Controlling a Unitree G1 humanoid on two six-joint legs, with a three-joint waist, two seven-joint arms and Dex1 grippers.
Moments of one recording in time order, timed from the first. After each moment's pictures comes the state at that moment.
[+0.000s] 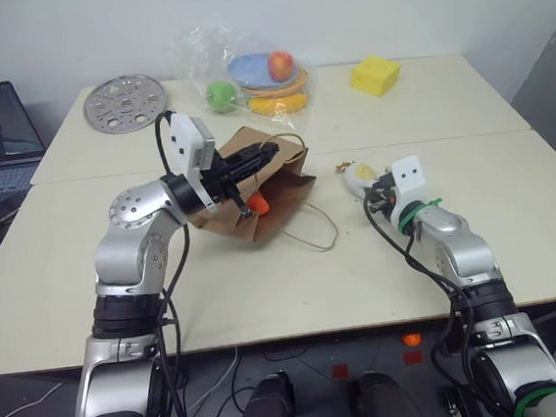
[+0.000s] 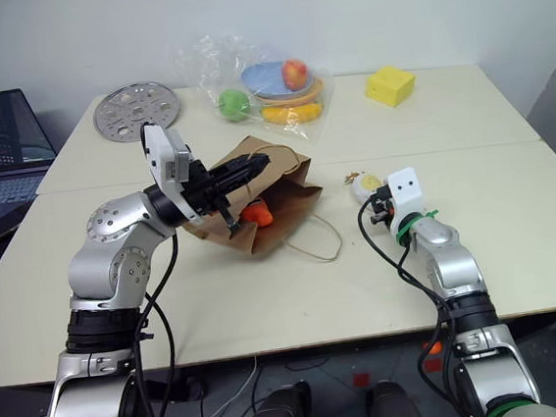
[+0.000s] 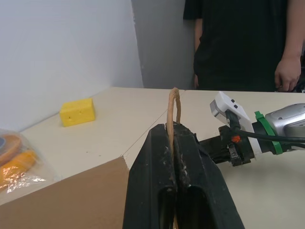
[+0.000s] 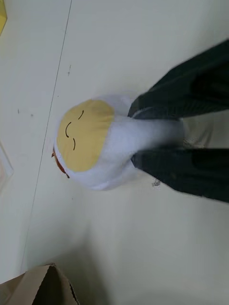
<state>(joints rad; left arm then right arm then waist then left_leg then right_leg) -0.66 0.47 0.05 0.05 -0.45 0.28 -0.93 -0.55 -0.27 -0.01 0.25 0.11 0.43 0.30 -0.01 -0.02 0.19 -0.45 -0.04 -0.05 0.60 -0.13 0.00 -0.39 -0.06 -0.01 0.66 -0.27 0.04</state>
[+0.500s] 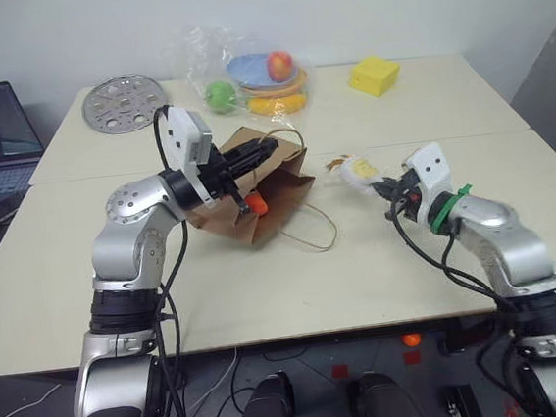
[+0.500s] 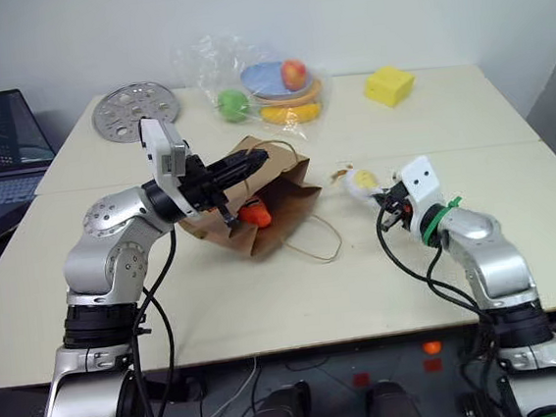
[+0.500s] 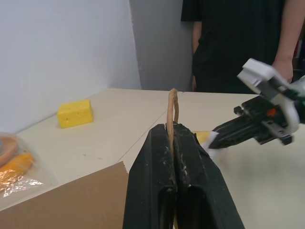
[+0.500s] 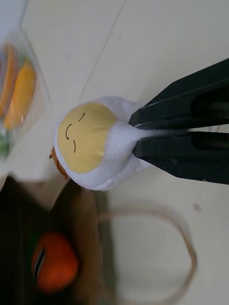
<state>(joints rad) -0.69 0.49 0.05 0.08 -0.47 0.31 -0.95 -0.47 -0.49 0.03 -0.24 0.31 0.72 0.61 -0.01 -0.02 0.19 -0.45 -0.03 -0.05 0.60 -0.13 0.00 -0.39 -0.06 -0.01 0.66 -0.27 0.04</state>
